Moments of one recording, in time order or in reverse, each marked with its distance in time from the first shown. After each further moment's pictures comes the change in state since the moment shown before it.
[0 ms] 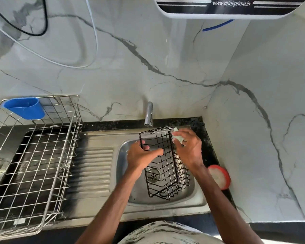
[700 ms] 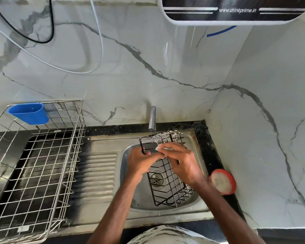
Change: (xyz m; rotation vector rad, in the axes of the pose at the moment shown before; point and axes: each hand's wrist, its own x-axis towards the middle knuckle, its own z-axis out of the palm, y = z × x) left_hand -0.001 0.007 -0.016 -0.021 -0.028 -0.038; right_hand -0.027 -0.026 0.009 0.065 -0.174 -0.500
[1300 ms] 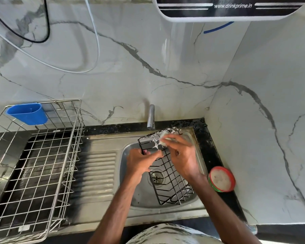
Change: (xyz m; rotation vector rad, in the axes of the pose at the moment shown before) left_hand 0.000 -0.007 0.003 -0.090 -0.034 -0.043; right_hand 0.013 0.002 0.002 -0.087 0.223 0.029
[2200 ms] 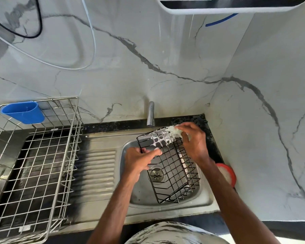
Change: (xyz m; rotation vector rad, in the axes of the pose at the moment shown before) left_hand 0.019 -0.012 -0.005 -0.020 -0.019 -0.038; right_hand 0.016 0.064 -0.006 -0.098 -0.034 0.229
